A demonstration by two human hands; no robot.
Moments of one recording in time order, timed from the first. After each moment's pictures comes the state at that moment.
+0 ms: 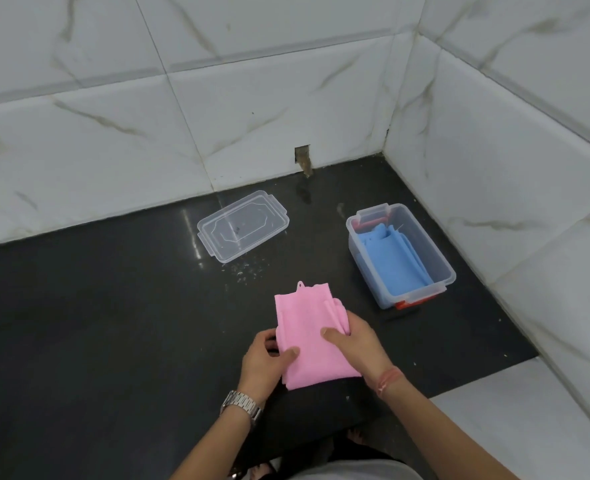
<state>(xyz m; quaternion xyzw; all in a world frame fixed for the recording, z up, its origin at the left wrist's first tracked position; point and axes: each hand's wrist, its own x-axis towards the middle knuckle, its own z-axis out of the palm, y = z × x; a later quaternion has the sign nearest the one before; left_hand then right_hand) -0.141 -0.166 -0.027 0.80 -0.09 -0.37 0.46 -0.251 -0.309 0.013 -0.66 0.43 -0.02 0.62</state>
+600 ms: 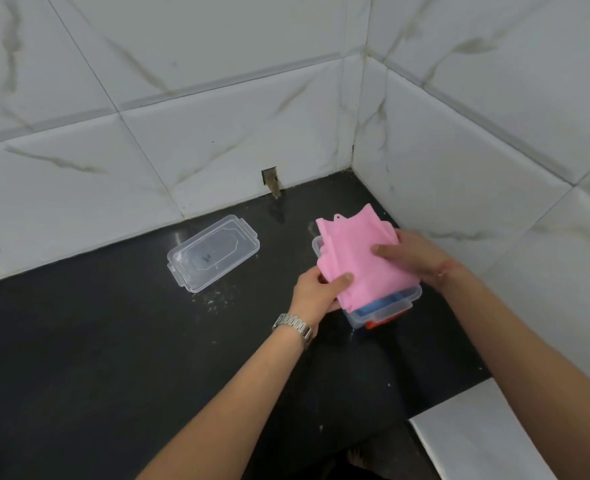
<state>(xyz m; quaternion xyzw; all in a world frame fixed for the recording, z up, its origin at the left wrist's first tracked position) -0.152 -0.349 0.052 0.65 -0.15 -0.46 0.59 -0.261 -0.522 0.081 -0.71 0.41 -0.05 0.57</state>
